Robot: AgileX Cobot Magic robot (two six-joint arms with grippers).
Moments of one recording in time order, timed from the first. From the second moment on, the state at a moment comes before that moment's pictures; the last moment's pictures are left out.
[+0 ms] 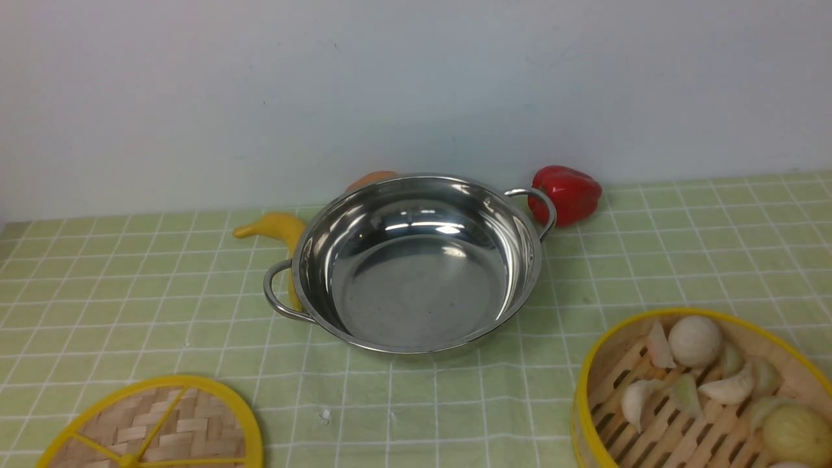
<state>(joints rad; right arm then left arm) 0.19 0.00 -0.39 -0.19 0.27 0.64 0.06 0.00 0.01 -0.04 0.37 0.26</state>
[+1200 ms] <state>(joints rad) 0.19 0.98 -0.85 0.55 1.13 -0.53 0.06 0.00 0.01 -0.04 0.37 0.26</state>
